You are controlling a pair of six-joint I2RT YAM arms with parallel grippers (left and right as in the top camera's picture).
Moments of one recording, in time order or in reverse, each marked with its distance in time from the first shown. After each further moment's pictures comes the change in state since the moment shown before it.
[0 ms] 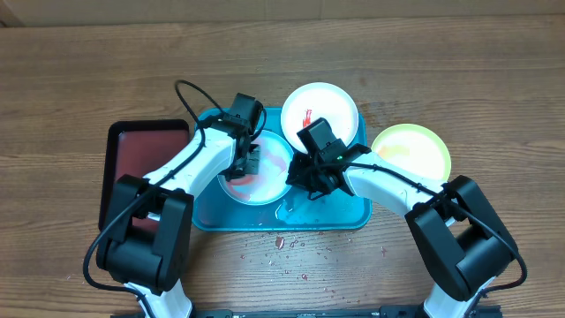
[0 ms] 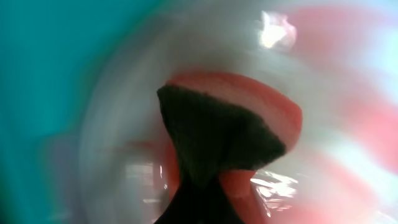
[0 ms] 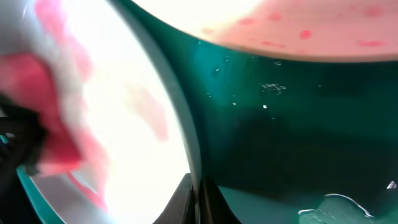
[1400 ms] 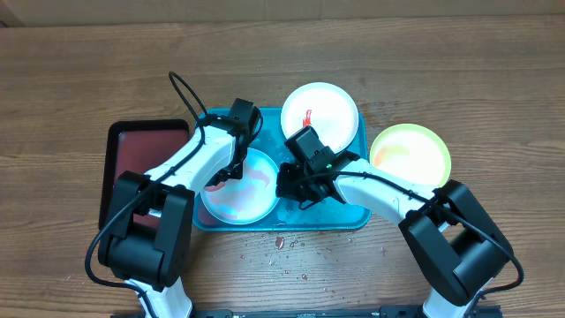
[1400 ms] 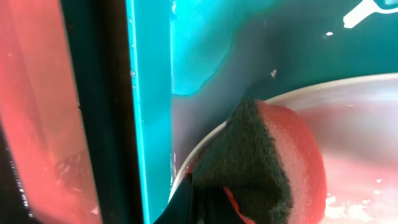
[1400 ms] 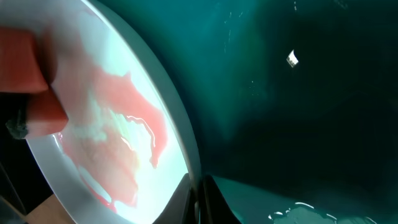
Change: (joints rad) left arm 0.005 0.019 0.013 -0.132 -0.210 -0.039; right arm 0.068 -0.002 0.001 0.001 -0.050 -0.013
